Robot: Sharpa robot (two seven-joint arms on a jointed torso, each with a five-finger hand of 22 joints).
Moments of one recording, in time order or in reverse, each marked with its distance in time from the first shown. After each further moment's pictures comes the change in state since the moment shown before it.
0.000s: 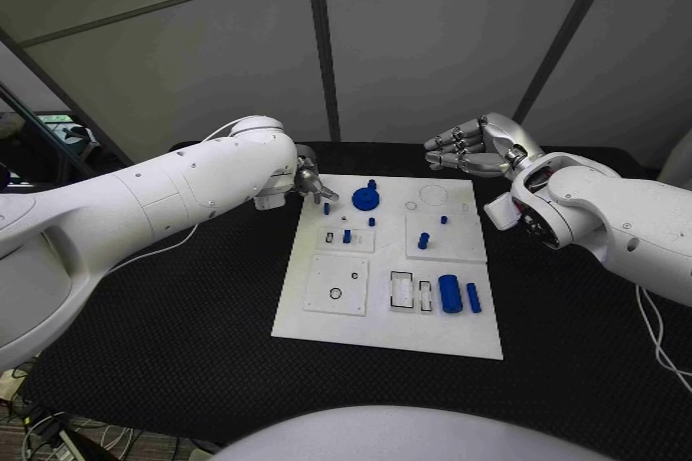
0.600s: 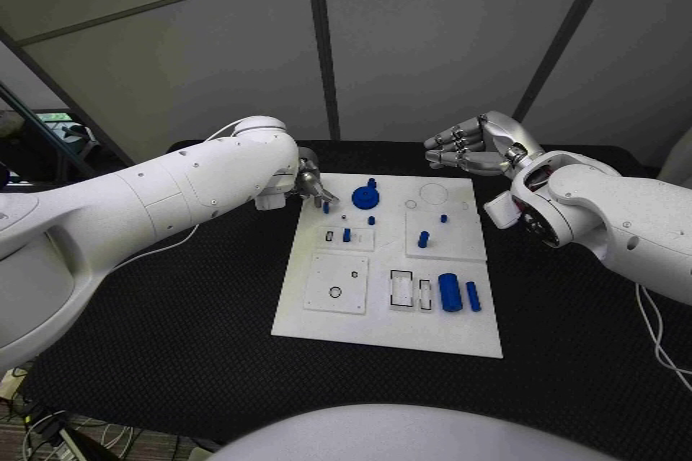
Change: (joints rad) left arm -0.003 0.008 -0.001 -0.003 0.001 0.045 0.000; left_hand 0.021 0.021 -0.008 -0.003 0.000 0.020 -0.005 0.000 -0.004 0.000 0.000 0.000 0.001 0.000 0.000 0.000 0.000 0.000 0.000 0.000 0.000 0.000; right arm 0.000 0.000 0.000 0.000 -0.001 0.001 0.000; right_hand -0.004 -0.004 0.000 0.000 0.004 0.000 0.000 0.000 0.000 0.000 0.000 0.000 0.000 0.000 0.000 0.000 0.000 0.000 0.000 0.000 -0.002 0.000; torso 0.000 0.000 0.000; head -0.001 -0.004
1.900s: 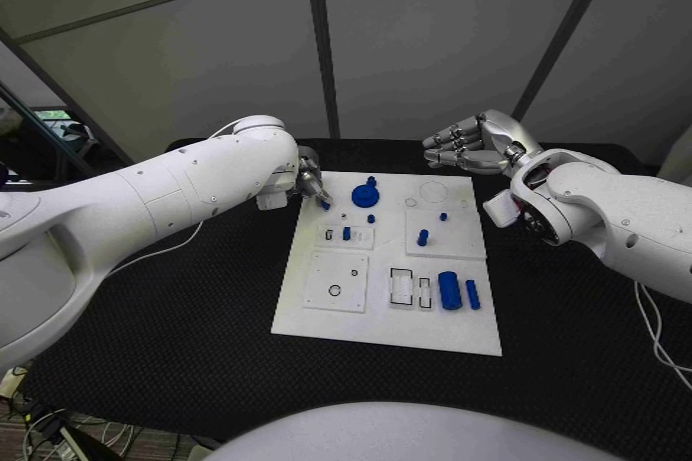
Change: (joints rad) left arm -0.002 0.003 -0.001 -0.010 0.052 -0.016 0.013; left_hand 0.210 0.060 0.245 -0.104 0.004 -0.020 -0.005 0.027 -0.006 -0.024 -0.010 -0.032 -0.029 -0.004 -0.003 0.000 0.000 0.000 -0.004 -0.004 0.000 0.000; right arm 0.000 0.001 0.000 0.000 -0.001 0.010 -0.005; right_hand 0.000 0.000 0.000 0.000 0.005 0.000 0.000 0.000 0.000 0.000 0.000 0.000 0.000 0.000 0.000 0.000 -0.002 0.000 0.004 0.004 -0.005 -0.002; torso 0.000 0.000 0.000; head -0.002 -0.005
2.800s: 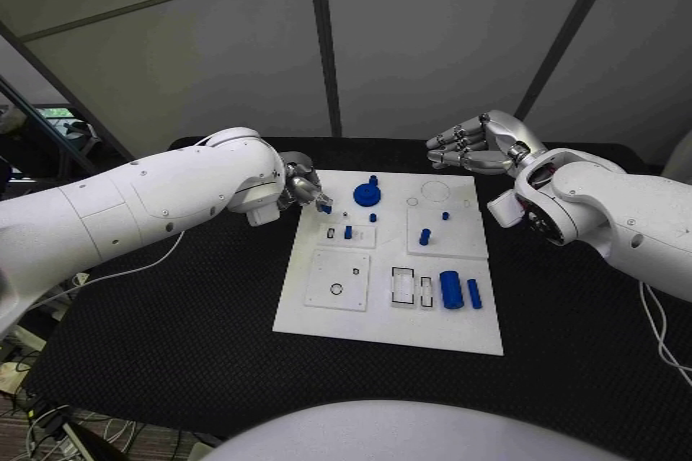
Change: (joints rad) left arm -0.027 -0.199 -0.004 0.294 0.131 -0.152 0.007; left_hand -0.155 -0.118 0.298 -0.027 -0.002 -0.028 -0.004 0.122 0.078 0.016 -0.006 0.004 0.003 0.000 0.000 0.000 0.000 0.000 0.000 0.000 -0.008 0.000; right arm 0.000 -0.007 0.000 -0.001 -0.003 0.013 -0.010; right_hand 0.000 0.000 -0.003 0.003 0.006 0.000 0.000 0.000 0.000 0.000 0.000 0.000 0.000 0.000 0.000 0.000 -0.001 0.000 0.004 -0.004 0.000 -0.002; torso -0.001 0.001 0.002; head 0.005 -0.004
